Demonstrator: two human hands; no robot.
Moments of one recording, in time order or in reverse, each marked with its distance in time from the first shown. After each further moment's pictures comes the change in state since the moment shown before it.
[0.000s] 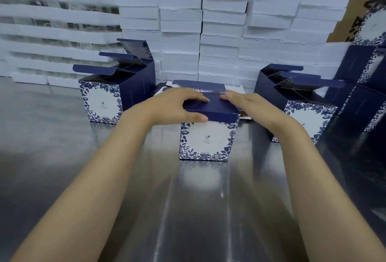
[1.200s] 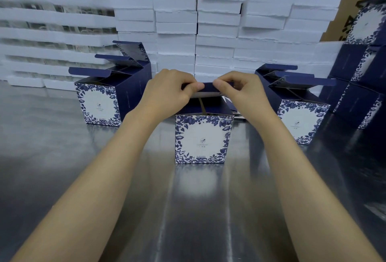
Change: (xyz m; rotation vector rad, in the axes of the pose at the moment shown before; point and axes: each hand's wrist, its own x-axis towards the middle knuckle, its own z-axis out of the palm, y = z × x) left_hand 0.002 0.026 -0.003 0.066 0.500 0.009; right_hand 0.001 -0.030 0.017 0.108 0.374 -0.457
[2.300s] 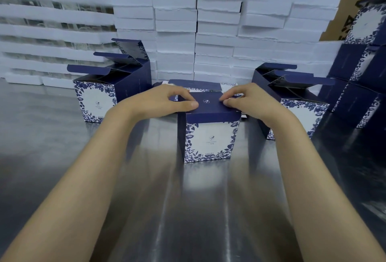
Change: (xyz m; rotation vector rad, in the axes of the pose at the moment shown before) left_hand -0.007 -0.030 -0.010 -0.271 -0.530 -0.191; right_hand 0.004 0.019 -0.023 -0.268 -0.225 0.415
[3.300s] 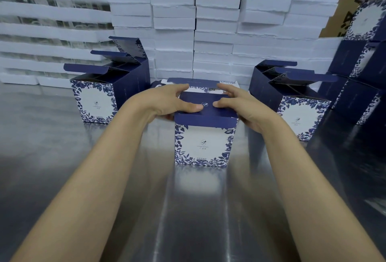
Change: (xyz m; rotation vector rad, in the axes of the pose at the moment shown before) left_hand 0.019 0.003 0.010 -0.260 -0.005 -0.277; right_hand 0.006 0.005 0.027 0.459 -0.114 0.157
